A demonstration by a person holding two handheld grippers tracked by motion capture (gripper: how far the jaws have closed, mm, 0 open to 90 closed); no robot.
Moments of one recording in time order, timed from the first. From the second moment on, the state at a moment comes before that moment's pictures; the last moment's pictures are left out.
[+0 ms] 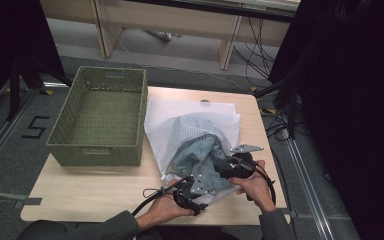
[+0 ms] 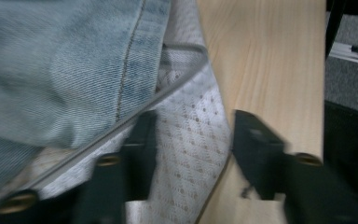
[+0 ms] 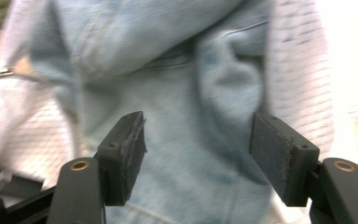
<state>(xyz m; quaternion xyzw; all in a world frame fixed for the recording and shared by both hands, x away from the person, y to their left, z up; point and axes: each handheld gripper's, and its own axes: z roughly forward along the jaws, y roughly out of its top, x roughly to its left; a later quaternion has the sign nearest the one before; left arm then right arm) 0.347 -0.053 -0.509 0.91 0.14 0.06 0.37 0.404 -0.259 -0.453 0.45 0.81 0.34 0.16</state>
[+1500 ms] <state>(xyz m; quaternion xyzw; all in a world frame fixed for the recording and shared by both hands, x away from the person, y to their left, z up) 0.339 -0.044 -0.510 0.92 0.14 0.05 0.37 0.443 -0.228 -0.453 0.45 0.81 0.37 0.09</state>
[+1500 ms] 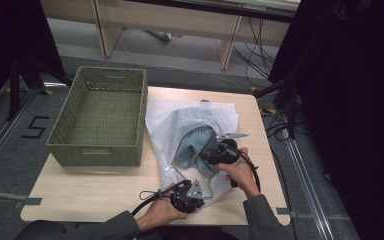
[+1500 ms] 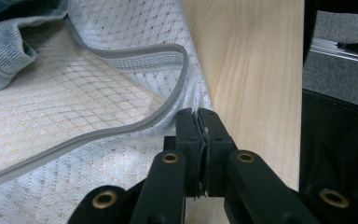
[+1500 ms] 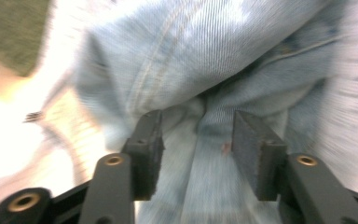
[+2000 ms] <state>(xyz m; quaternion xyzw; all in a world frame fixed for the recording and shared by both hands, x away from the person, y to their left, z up) 0.338 -0.046 -0.511 0.91 0.15 0.05 0.39 0.431 -0.198 -0.495 0.41 0.86 0.27 0.16</state>
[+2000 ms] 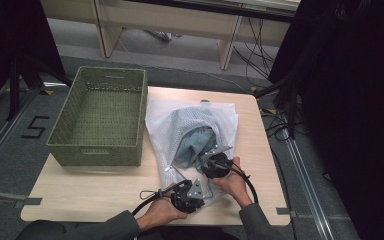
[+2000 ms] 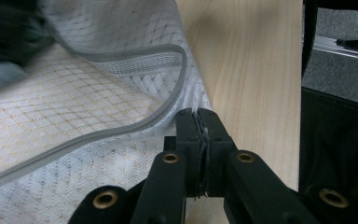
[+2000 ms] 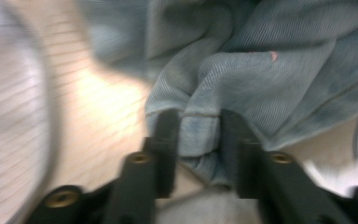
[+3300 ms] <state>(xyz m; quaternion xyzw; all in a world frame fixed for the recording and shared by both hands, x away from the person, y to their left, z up) 0.521 -0.010 -0.412 0.85 0.31 0.24 0.34 0.406 -0.268 -0.455 0.47 0.79 0.37 0.13</state>
